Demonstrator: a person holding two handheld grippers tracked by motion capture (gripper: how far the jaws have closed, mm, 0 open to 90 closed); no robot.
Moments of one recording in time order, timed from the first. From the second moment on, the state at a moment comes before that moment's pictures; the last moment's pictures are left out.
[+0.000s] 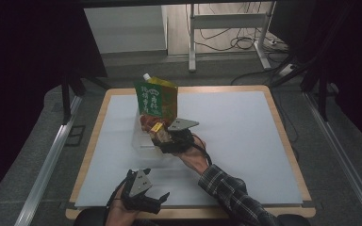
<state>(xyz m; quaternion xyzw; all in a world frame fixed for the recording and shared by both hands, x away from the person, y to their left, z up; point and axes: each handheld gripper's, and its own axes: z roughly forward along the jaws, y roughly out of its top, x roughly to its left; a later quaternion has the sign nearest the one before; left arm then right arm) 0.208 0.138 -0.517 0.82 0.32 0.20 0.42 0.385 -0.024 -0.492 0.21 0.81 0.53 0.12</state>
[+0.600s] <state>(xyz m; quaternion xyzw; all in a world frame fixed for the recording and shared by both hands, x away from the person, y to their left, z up) 0.208 0.138 -0.516 0.82 0.32 0.20 0.42 0.385 -0.029 -0.486 0.21 0.83 0.50 0.10</state>
